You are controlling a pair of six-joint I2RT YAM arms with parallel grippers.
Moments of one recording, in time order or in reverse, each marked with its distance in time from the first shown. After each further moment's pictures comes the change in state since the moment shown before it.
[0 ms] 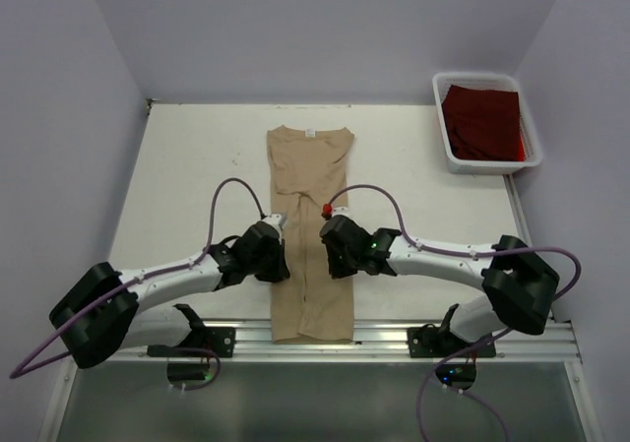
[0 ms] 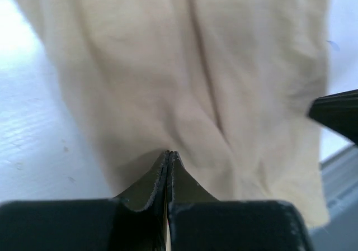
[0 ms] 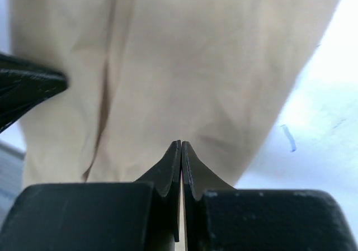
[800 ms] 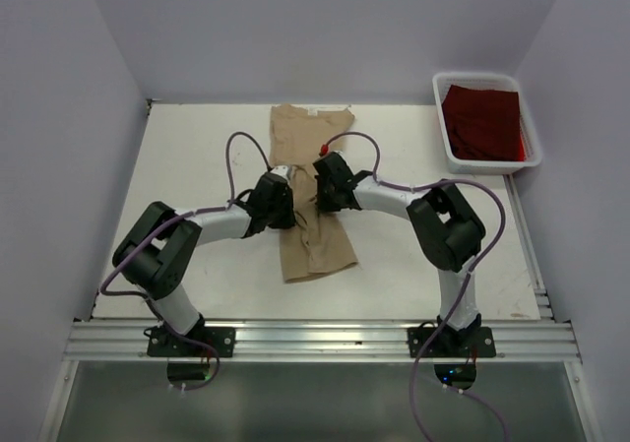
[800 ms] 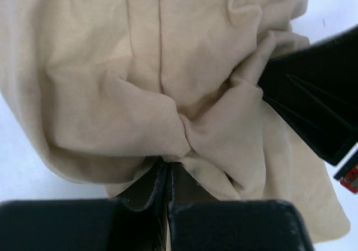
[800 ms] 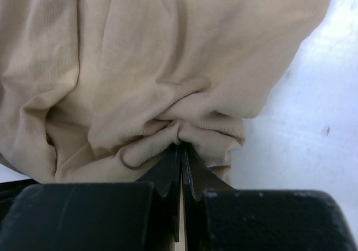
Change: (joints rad) left arm 0.222 0.467 0.309 0.214 -0.040 0.153; right arm -0.327 0.527 0.451 0.122 -0.008 -0.124
